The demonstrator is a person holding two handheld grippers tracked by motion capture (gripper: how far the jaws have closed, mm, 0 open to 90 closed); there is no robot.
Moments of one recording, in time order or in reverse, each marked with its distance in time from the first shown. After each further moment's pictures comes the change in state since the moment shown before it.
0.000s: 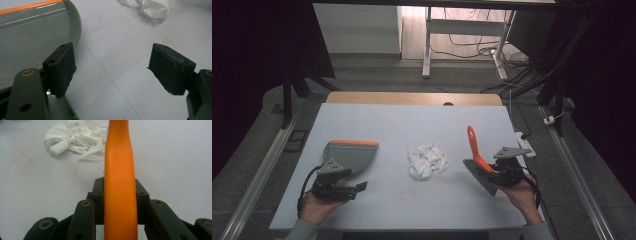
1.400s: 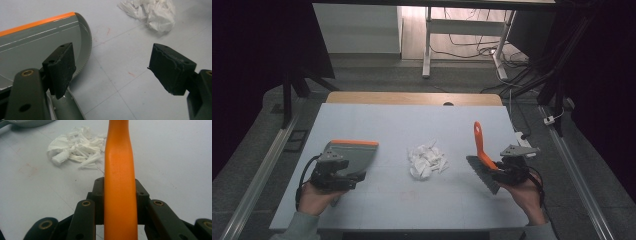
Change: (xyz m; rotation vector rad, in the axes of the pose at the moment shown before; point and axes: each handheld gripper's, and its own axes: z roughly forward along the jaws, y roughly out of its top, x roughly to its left) left arm 0.000 0.034 -0.013 0.028 0.063 -0.032; right arm -0.005 0.001 -0.013 -0.061 0.004 0.038
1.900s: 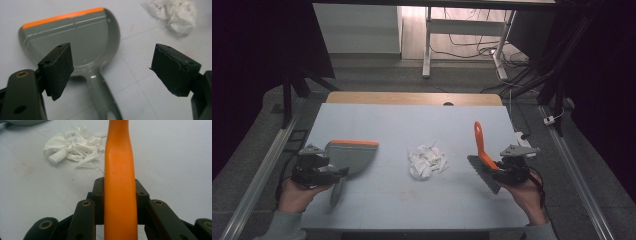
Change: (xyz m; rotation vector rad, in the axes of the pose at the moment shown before) left arm 0.027 -0.003 -0.031 0.046 0.102 -0.091; right arm 0.002 0.001 -0.001 0.009 -0.027 -0.005
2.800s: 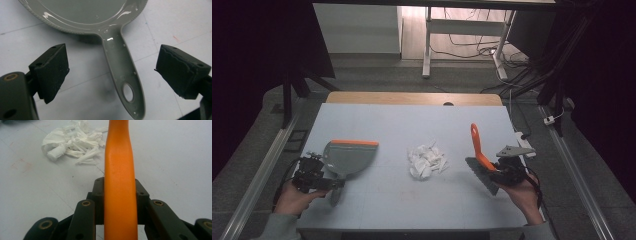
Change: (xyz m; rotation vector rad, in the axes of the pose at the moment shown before) left arm 0.017 -0.015 0.027 0.253 0.012 -0.102; right arm 0.003 -0.001 0.008 0.029 0.000 -0.007
